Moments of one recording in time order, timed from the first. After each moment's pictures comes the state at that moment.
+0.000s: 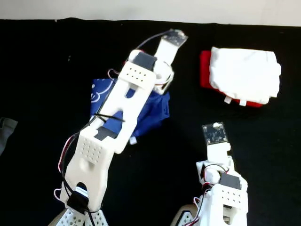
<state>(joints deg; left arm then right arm) 19.9 41.5 -49.3 76.4 -16.7 7.9 -63.4 93.7 43.7 25.4</state>
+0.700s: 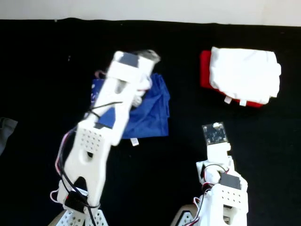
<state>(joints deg) 15.3 52.4 -51.1 95.7 -16.8 7.9 -63.4 93.7 43.7 25.4</state>
